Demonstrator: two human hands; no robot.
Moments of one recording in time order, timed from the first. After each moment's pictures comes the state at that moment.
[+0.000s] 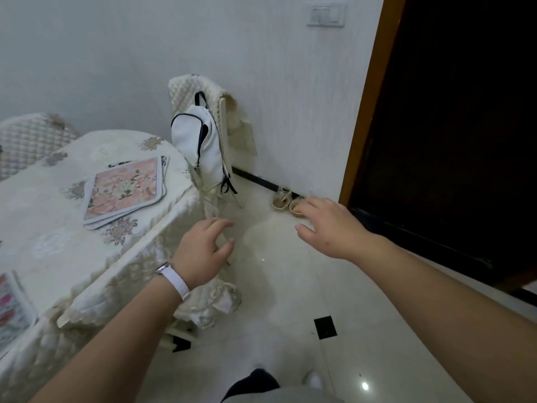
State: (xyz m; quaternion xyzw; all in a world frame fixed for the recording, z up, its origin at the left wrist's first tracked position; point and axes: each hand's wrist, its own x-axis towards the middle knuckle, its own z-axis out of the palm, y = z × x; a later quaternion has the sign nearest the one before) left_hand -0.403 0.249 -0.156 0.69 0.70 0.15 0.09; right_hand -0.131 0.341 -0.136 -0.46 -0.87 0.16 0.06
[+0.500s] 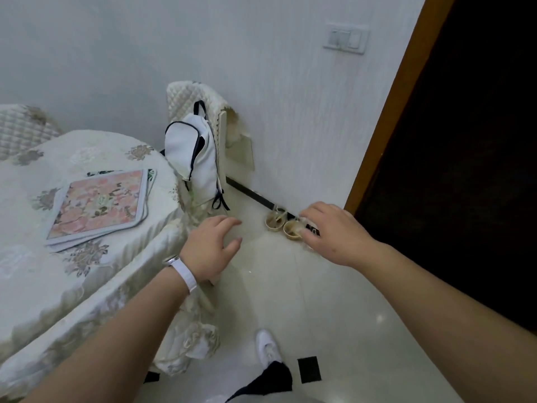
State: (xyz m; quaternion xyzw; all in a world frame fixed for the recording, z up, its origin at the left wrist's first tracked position) left_hand -0.414 0.399 -0.169 0.68 0.70 0.17 0.10; right_hand -0.149 0.485 -0.130 -0.45 -0.88 0.14 0.05
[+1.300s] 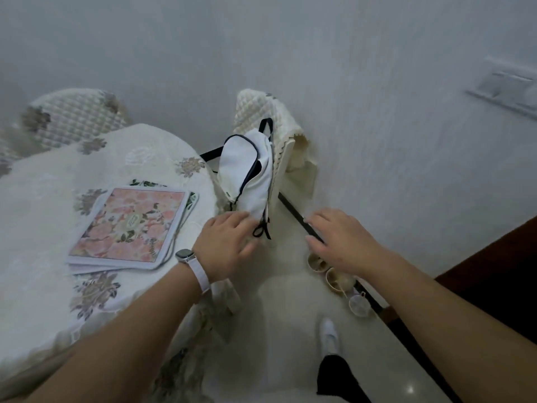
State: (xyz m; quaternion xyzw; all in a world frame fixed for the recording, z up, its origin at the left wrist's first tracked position) left_hand -0.550 0.612 -0.171 0.62 0.78 0.08 0.01; right_hand -0.332 0.768 -0.147 -0.28 -0.95 0.12 0.03
